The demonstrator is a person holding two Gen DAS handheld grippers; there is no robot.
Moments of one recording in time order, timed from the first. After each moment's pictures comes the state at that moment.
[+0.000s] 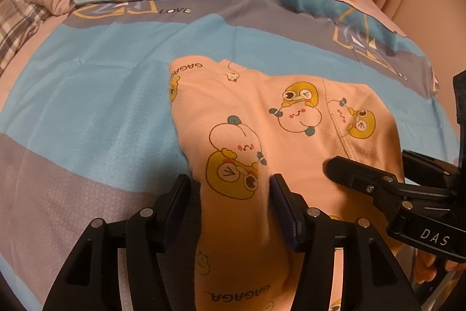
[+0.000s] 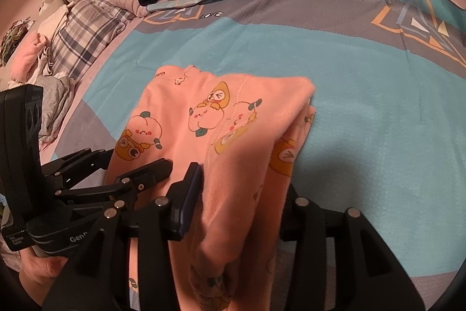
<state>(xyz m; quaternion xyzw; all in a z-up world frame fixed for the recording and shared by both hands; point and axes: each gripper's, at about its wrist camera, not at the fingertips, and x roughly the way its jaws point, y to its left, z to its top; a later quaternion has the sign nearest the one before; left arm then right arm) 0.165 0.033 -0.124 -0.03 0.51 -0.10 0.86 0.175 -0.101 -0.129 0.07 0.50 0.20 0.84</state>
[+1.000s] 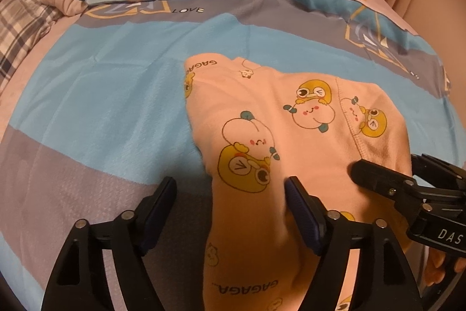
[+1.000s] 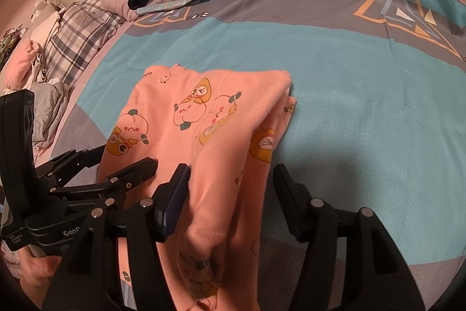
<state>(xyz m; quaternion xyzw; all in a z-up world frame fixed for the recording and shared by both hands) 0.161 0.034 -0.123 -0.02 0.51 -0.07 0.86 0.166 -0.114 -0.129 0.08 0.50 0.17 0.84</state>
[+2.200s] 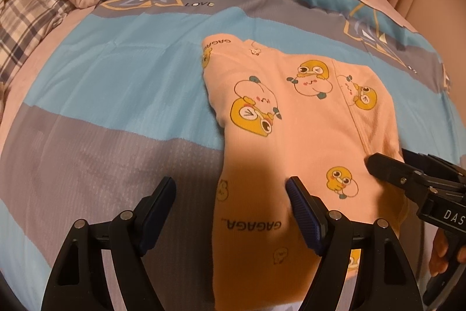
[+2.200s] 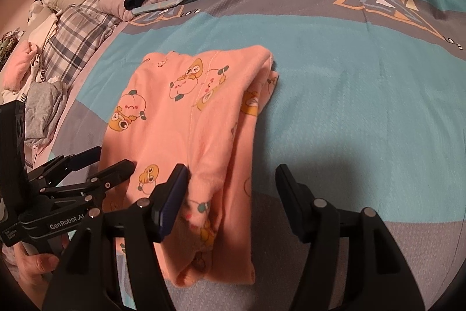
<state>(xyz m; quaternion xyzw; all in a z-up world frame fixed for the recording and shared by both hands) 0.129 0.043 -0.117 -0.02 0.51 -0.06 0.86 0.133 -0.129 -0.129 0.09 0.50 0.16 0.84</state>
